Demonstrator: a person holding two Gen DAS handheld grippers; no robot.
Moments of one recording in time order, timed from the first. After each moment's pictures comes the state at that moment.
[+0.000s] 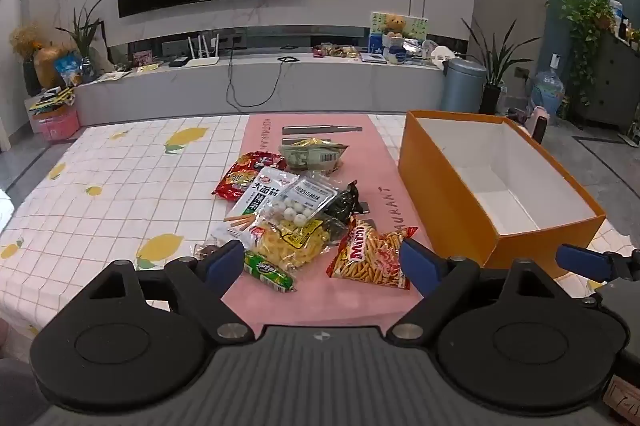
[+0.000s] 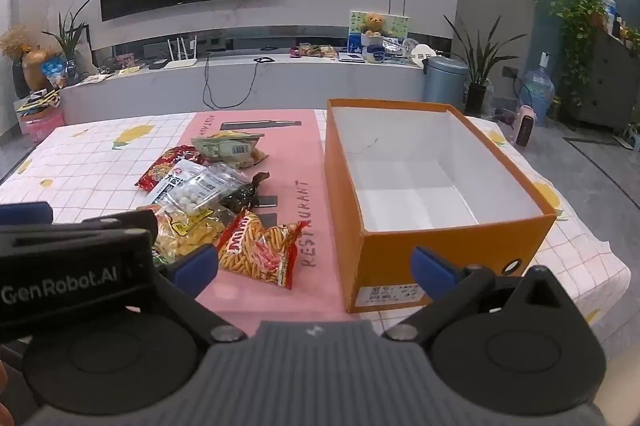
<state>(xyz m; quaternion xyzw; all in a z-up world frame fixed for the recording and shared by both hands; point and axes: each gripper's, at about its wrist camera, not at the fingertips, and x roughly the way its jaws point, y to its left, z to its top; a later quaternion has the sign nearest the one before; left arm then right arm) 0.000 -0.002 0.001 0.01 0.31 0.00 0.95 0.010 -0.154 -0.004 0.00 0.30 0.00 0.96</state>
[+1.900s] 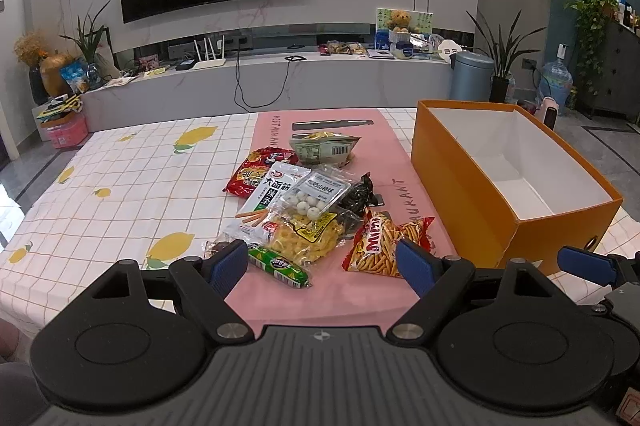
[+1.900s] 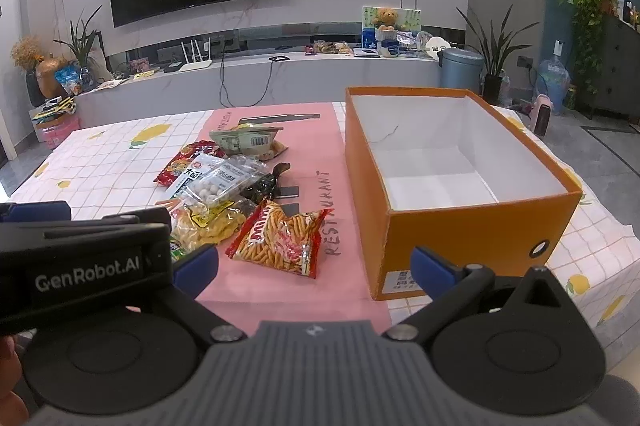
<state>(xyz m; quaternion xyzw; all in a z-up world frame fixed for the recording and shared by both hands) 0.001 0.004 -0.013 0.01 0.31 0.01 0.95 0.010 -0.158 -0.015 0.02 0.32 0.03 0.95</state>
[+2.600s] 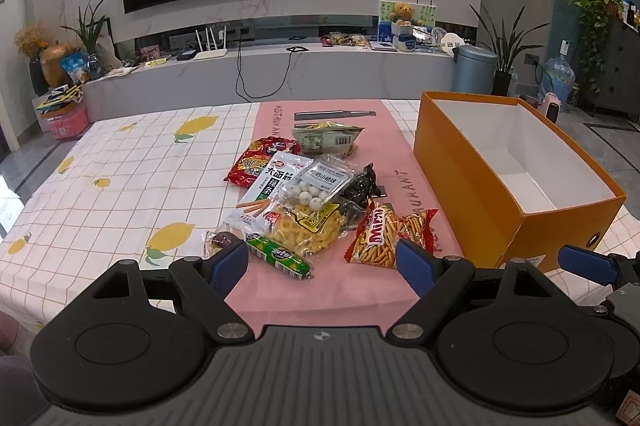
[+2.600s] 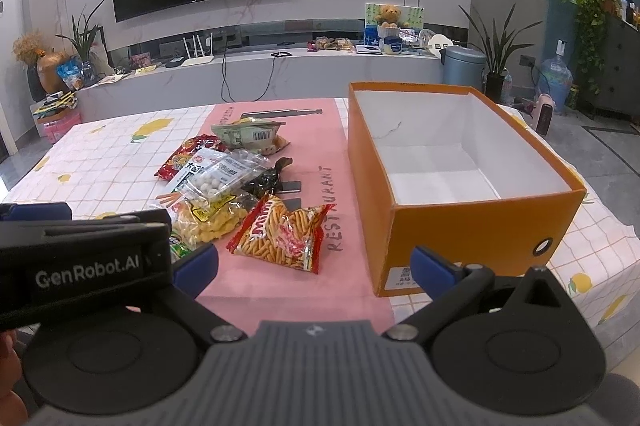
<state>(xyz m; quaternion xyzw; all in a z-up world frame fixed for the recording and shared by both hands) 0.003 0.008 -0.015 0.01 0.32 0.01 0.95 0.012 -0.157 -0.019 0.01 0.32 0.03 0.95</state>
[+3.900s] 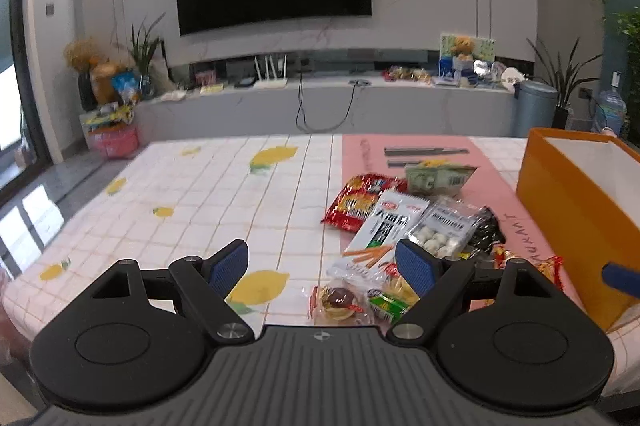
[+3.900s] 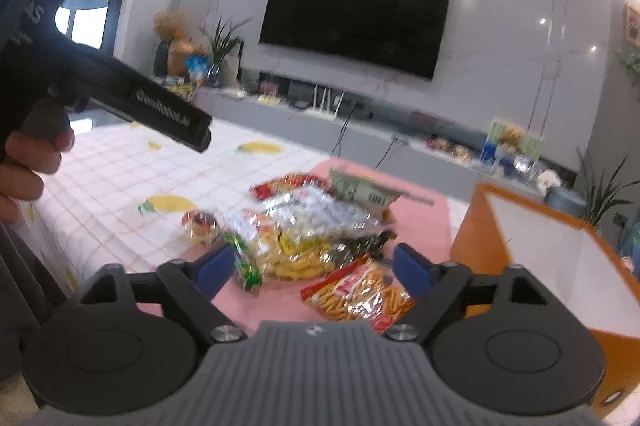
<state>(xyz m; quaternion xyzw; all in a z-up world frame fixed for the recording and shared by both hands) 0.051 0.092 -0.042 0.01 0.27 0.08 0.96 0.033 -0.117 -0.071 -0.12 0.20 0.22 0.95</state>
